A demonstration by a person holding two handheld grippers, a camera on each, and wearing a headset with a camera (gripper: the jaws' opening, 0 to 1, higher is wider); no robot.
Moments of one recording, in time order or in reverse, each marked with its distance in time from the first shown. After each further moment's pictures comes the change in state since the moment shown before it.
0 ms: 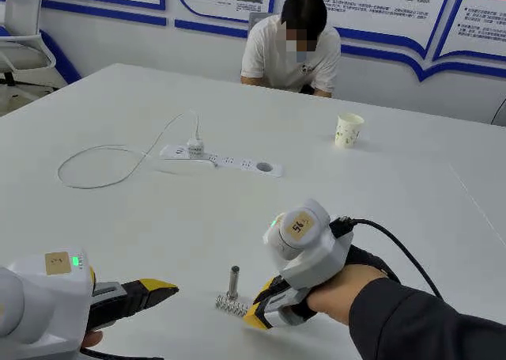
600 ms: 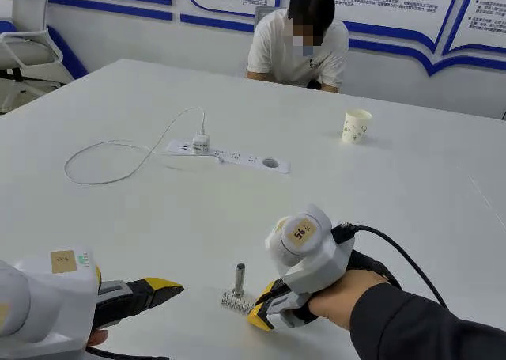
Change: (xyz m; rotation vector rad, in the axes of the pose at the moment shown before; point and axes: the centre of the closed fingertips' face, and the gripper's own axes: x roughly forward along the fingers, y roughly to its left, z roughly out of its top) left arm 0.000 0.000 -0.002 -0.009 0.007 0.001; right arm 0.010 -0.001 -0.002 -0.016 -0.002 0.001
